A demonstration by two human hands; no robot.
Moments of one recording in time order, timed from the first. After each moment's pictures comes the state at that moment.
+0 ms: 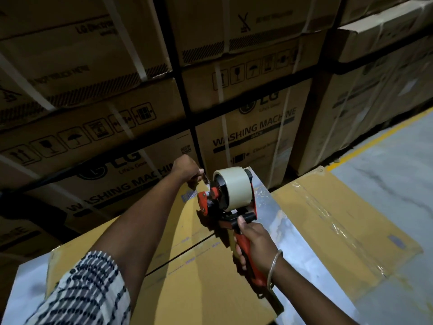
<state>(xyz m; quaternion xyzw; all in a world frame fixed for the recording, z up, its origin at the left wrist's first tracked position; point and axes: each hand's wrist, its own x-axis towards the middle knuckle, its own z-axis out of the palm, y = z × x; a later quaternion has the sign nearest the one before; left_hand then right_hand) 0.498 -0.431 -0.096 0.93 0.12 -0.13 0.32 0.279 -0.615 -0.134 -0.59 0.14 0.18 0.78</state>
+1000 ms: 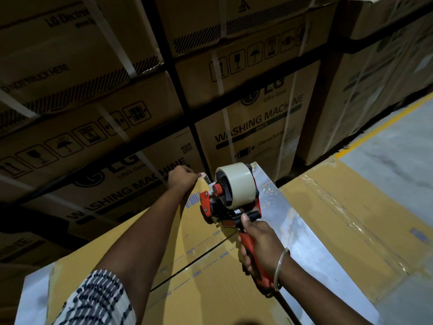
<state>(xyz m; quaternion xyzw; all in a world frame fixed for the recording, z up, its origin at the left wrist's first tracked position) 0.522 -0.407 -0.161 0.94 0.16 -0.06 0.30 0.303 -0.606 -0.127 -0.58 0.18 0.20 0.77</state>
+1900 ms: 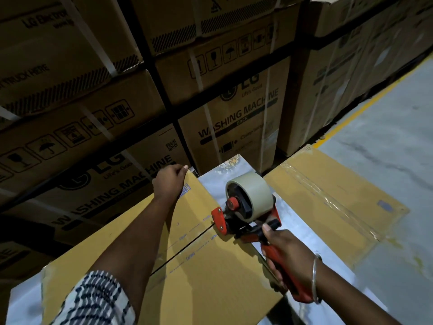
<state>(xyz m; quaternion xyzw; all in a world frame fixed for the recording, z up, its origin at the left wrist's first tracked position) 0.476 -0.397 -0.166 0.98 -0.02 0.07 0.21 0.224 -0.656 -0.115 -0.58 0.19 0.24 0.76</state>
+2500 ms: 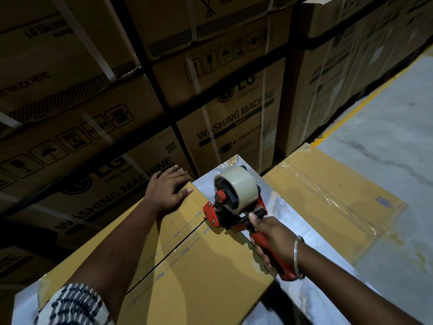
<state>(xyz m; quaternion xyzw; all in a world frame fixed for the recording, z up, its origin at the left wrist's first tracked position) 0.462 -0.364 -0.148 0.96 -0.27 -0.01 0.02 0.247 -0.647 -0.113 -0.62 0.20 0.25 0.71</state>
